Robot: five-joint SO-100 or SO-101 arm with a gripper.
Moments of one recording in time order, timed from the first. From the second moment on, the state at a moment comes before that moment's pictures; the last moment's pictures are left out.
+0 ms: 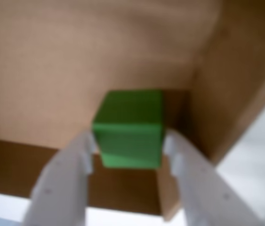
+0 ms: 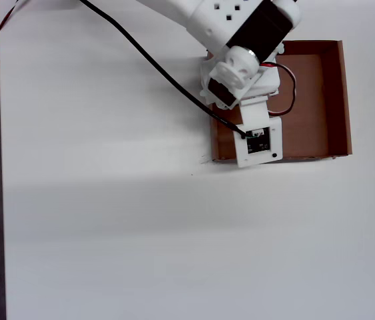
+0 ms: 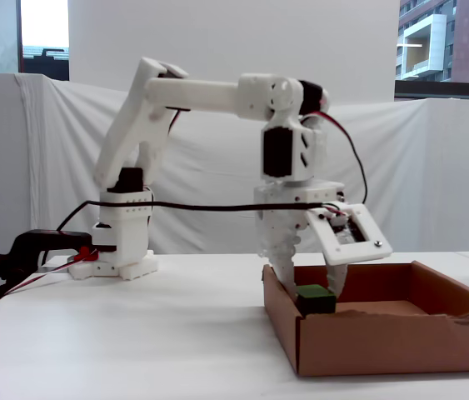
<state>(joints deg) -47.0 58.4 65.3 71.5 -34.8</state>
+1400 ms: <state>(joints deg) -30.5 104.6 100.5 74.4 -39.8</state>
